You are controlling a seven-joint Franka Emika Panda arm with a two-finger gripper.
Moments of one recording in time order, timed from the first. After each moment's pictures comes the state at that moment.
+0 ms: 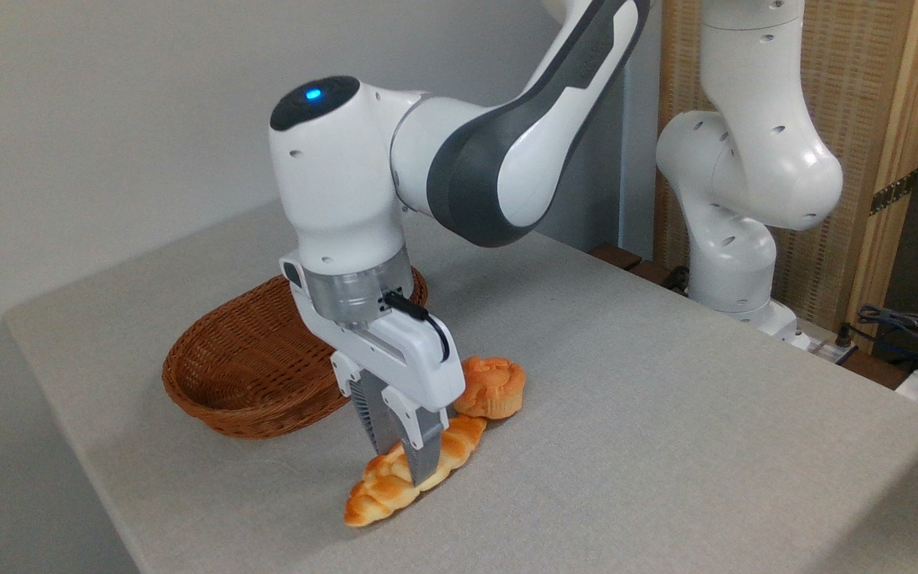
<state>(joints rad) -0.13 0.07 0.14 -2.00 0.00 2.08 0.73</state>
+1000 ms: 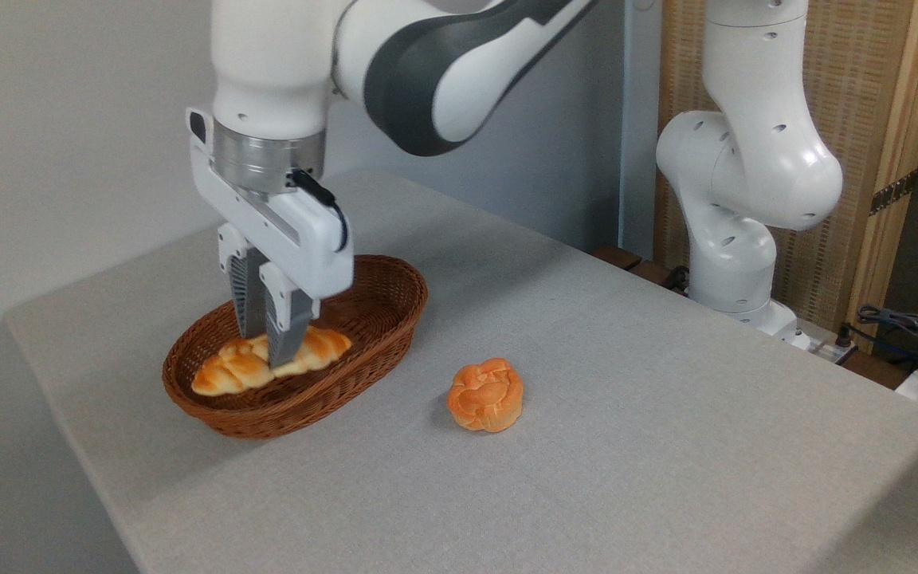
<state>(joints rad) -0.14 0.04 0.02 -1.83 -0.25 2.08 0.69</state>
